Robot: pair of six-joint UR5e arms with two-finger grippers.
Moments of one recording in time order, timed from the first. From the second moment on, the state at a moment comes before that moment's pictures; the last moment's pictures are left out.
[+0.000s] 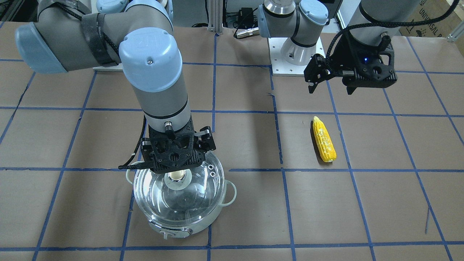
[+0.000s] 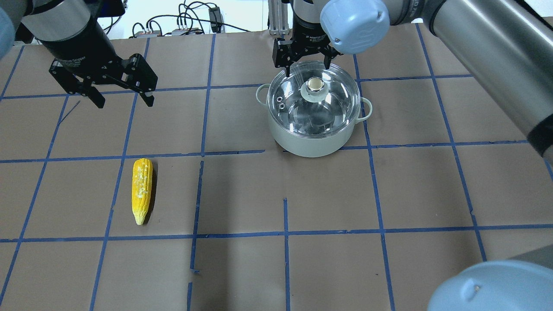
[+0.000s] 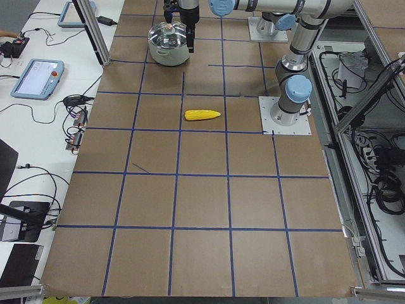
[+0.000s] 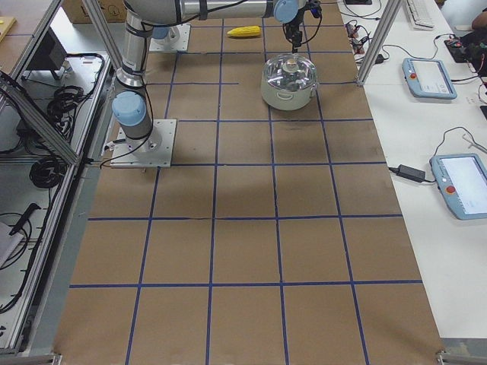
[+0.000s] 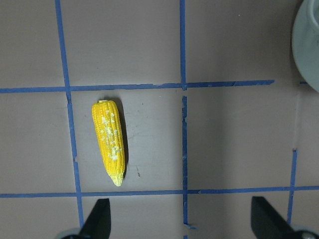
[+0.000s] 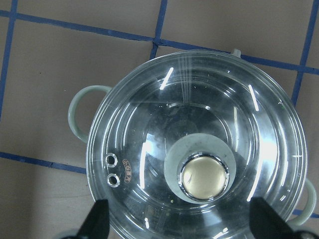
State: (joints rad) left arm -1.51 -1.59 -1.49 -1.68 1.58 0.08; right arm 1.83 -1.15 1.25 -1.77 -1.55 0.06
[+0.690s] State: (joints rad) left arm -1.51 -1.59 -1.49 -1.68 1.58 0.08; right arm 1.84 -1.15 1.24 -1.77 -1.55 0.06
